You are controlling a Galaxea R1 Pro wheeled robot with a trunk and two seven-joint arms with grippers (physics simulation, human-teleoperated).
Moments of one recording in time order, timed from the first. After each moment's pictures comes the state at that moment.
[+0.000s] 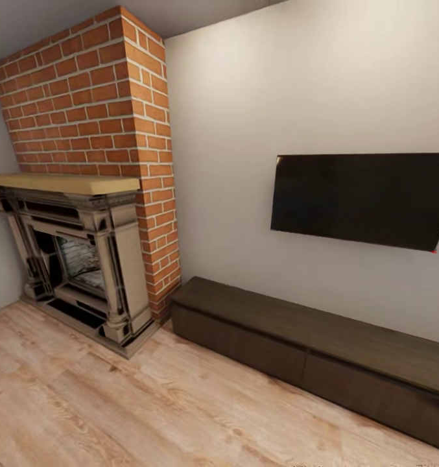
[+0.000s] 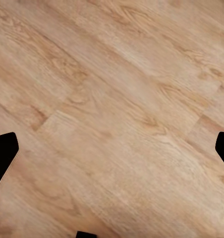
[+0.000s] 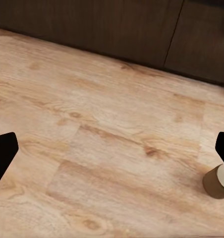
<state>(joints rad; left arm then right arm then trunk) 0.00 0.01 0.05 -0.44 0.18 -0.28 0.00 -0.13 0.07 0.00 -0.26 0.01 -0.59 -0.13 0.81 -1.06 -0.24</state>
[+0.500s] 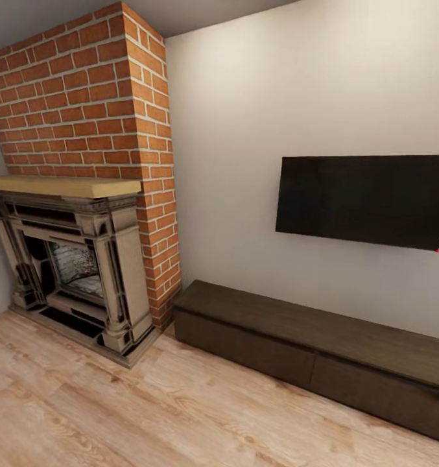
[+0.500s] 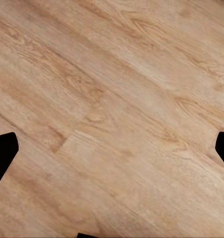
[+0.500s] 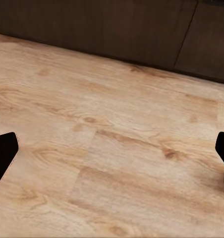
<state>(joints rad) 0.00 0.01 0.05 -0.44 0.18 -0.28 0.00 -0.13 0.07 0.00 -0.26 0.01 -0.59 -0.13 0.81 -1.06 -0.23</state>
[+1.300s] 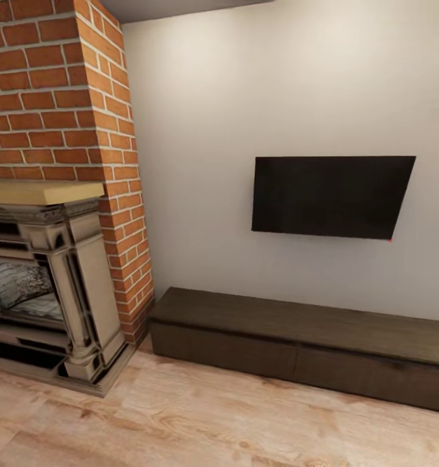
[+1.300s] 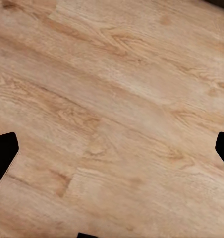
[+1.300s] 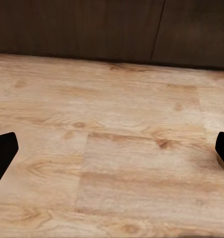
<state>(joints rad) 0.00 0.01 0.05 -0.44 0.18 -0.28 0.00 -0.13 0.07 0.00 -0.26 0.00 -0.59 -0.14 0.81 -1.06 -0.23</state>
